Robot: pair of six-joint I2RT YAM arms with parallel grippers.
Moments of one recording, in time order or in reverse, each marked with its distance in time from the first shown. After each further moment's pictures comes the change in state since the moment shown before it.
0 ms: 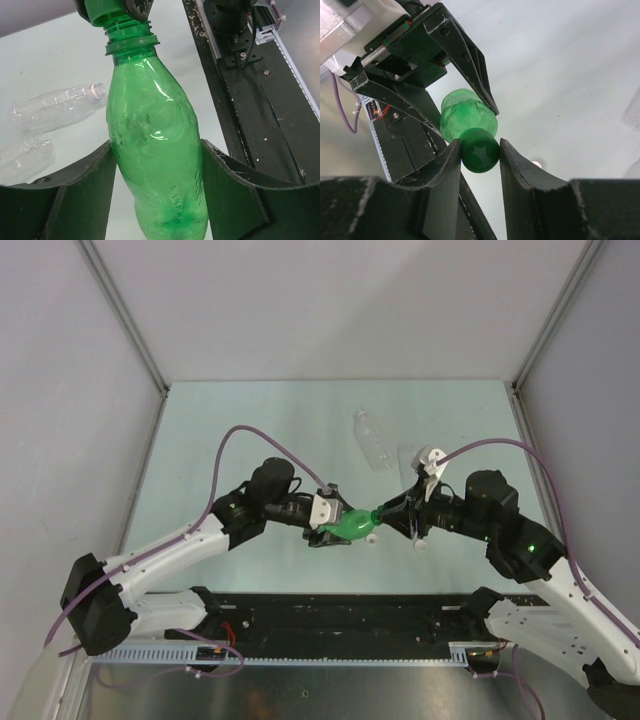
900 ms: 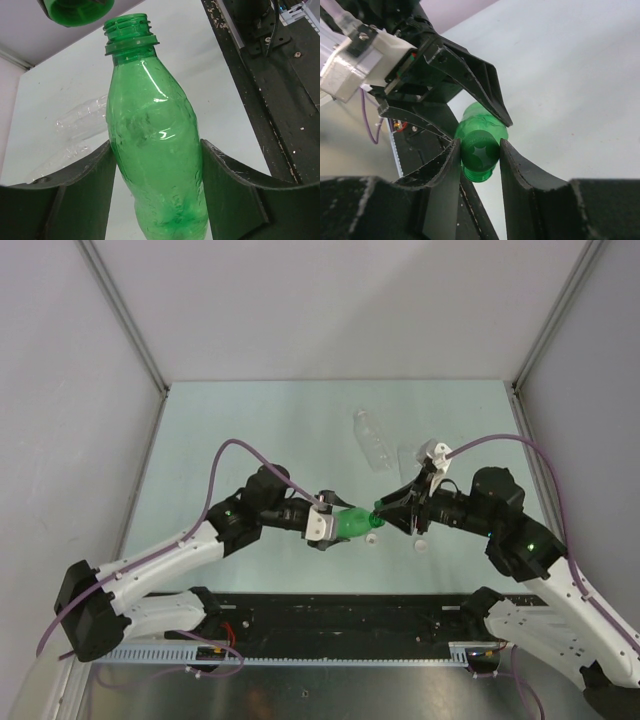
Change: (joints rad) left arm -0.021 -0.055 -0.046 0.044 -0.055 0.169; right arm -0.053 -0.002 -0.009 0.108 -0.124 0.073
